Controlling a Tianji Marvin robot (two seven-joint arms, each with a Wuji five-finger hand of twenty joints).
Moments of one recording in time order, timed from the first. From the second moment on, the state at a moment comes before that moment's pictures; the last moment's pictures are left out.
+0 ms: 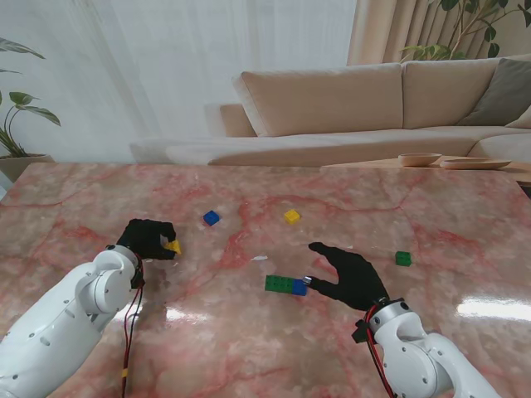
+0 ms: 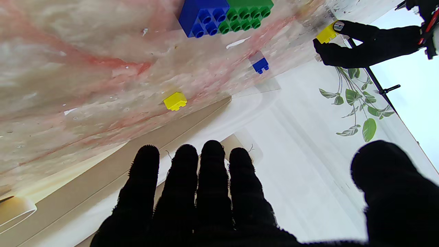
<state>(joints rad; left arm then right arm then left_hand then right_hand) 1.32 -1.07 -1.12 -1.23 0.75 0.05 0.01 -1.84 -1.10 1.32 -1.75 -0.73 -0.10 -0.10 0.65 -0.65 0.78 -0.18 0.54 -0.08 0.98 0.55 0.61 0.01 0.48 0.50 0.29 0.07 0.37 0.57 -0.04 0.03 0.61 0.57 0.06 -0.26 0.66 -0.05 0.33 0.06 0.14 0.46 0.49 -0.02 0.16 0.16 0.42 -0.10 0.10 0.25 0.18 -0.05 0.49 0.41</state>
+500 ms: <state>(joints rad) 1.35 -1.09 -0.99 -1.29 0.75 -0.05 0.10 -1.84 -1.10 1.32 -1.75 -0.73 -0.10 -0.12 0.65 -0.66 0.78 -0.19 0.56 -0.08 0.97 0.55 0.61 0.01 0.47 0.50 0.29 0.07 0.36 0.57 -0.04 0.04 0.61 0.54 0.06 -0.26 0.67 -0.05 0.33 0.05 0.15 0.46 0.49 -0.02 0.16 0.16 0.42 -0.10 0.10 0.25 0.18 -0.05 0.49 0.41</state>
